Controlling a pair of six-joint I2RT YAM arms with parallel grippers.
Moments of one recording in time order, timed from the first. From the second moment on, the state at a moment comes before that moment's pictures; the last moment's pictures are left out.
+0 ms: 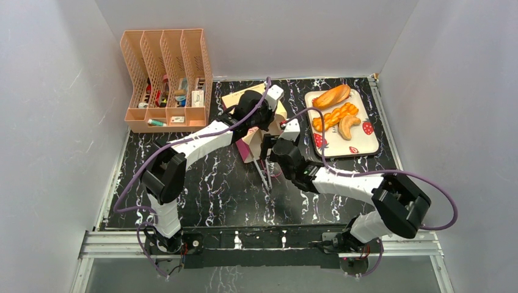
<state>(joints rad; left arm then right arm) -0.69 1.85 1.41 -0.07 0.07 0.06 0.88 1.42 0.74 0.28 0.60 0.47</state>
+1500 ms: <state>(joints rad) -0.69 1.85 1.44 -0.10 0.08 0.06 0.99 1.82 0.70 0.59 0.63 0.37</state>
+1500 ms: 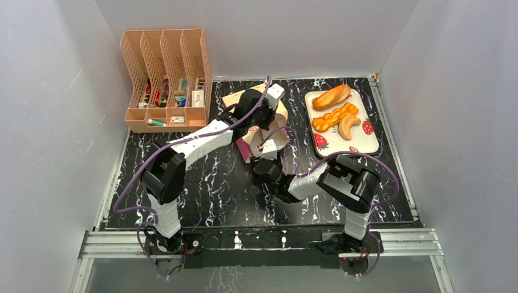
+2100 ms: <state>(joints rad) -0.70 1.84 1.44 -0.11 0.08 0.06 0.99 1.76 0.69 0.54 0.60 0.41</state>
